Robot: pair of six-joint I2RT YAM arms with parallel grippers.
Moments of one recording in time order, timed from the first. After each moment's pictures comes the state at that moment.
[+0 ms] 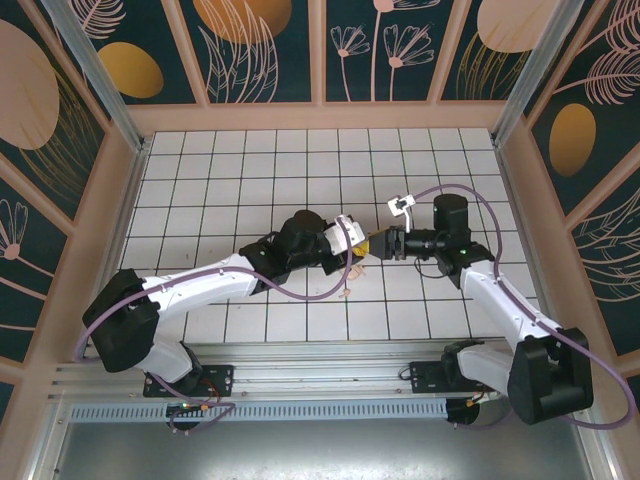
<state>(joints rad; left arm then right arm) -0.94 1.50 0.98 0.10 0.12 0.29 0.26 1.13 0.67 -0.07 -1.07 0.35</state>
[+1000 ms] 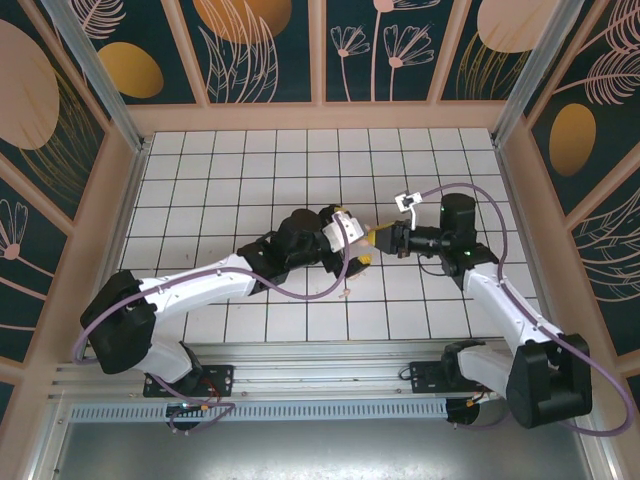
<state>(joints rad) -0.94 1.49 0.98 0.12 0.09 0.25 0.21 1.09 0.64 0.00 -1.02 0.33</state>
